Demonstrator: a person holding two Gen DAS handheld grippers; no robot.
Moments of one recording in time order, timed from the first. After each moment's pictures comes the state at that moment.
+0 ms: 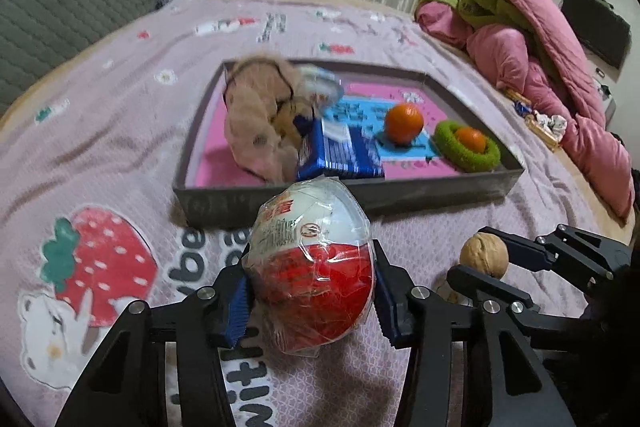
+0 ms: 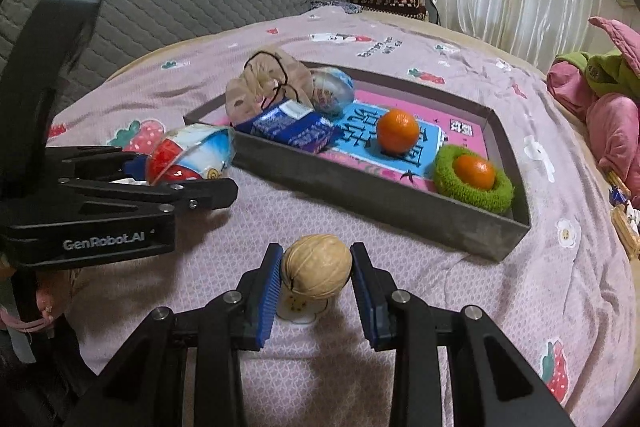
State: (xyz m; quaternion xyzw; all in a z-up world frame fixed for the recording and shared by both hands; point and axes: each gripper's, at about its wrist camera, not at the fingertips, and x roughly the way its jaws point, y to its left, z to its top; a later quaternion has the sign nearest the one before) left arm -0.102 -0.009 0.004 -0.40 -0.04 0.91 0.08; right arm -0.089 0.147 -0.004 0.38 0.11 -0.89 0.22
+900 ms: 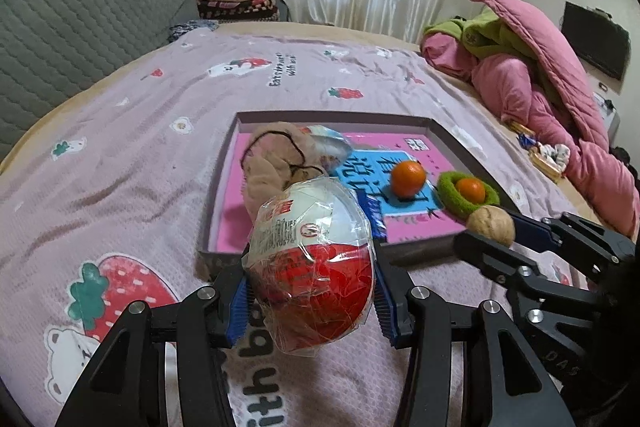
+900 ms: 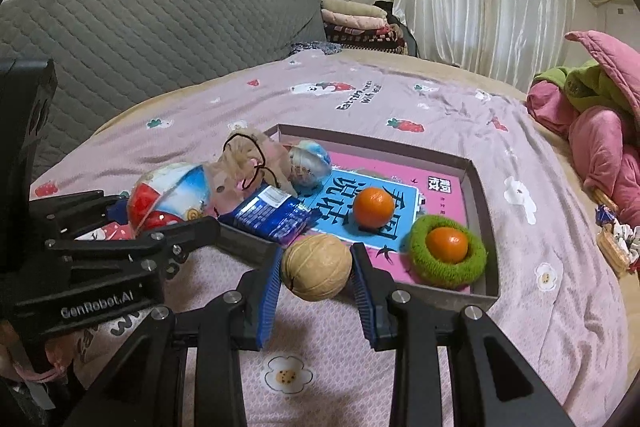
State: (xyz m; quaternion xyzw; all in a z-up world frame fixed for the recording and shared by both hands) left arm -0.108 -0.017 0.034 -0.35 -0.04 0.93 0.06; right arm -0.110 0.147 0.033 0.31 0.07 -0.93 0.20
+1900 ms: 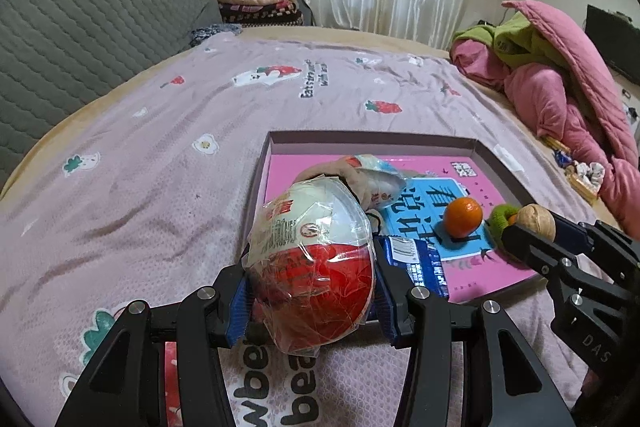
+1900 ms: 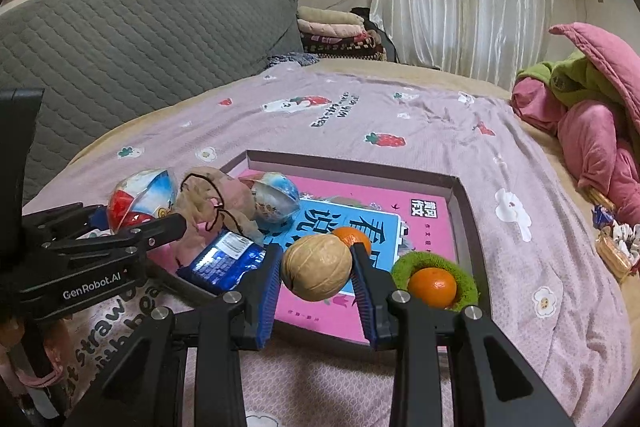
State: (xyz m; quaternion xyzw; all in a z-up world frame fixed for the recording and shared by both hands) left arm -0.158 -0.032 0.030 -0.35 -0.03 0.94 0.02; right arm -0.153 0.151 0.032 0.31 0.04 -0.94 0.16
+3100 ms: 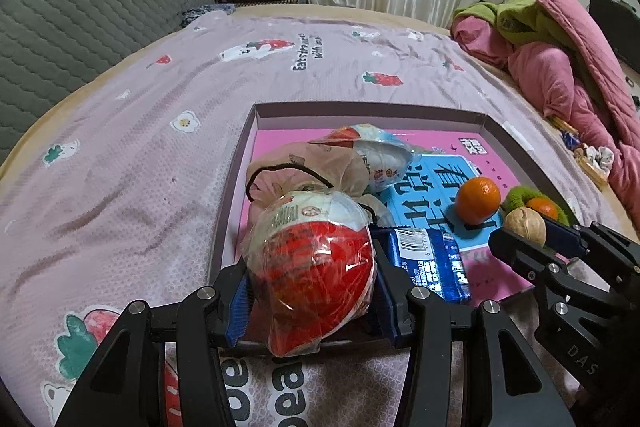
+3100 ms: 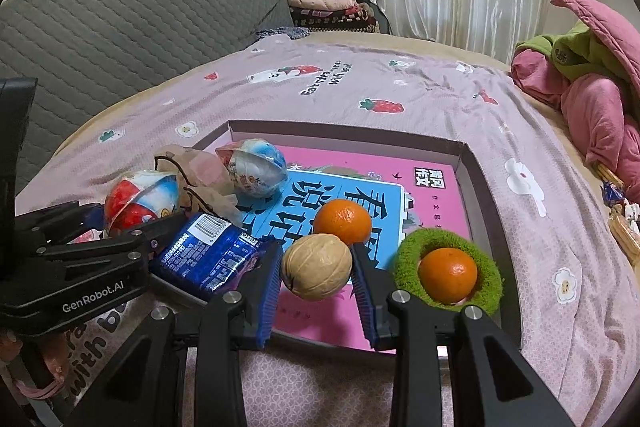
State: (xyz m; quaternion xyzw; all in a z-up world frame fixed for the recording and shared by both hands) left arm -0.182 -0.020 0.004 -0.39 -0.02 0.92 0.02; right arm -0.175 0.146 0.005 0.35 0.04 -0.92 0.15
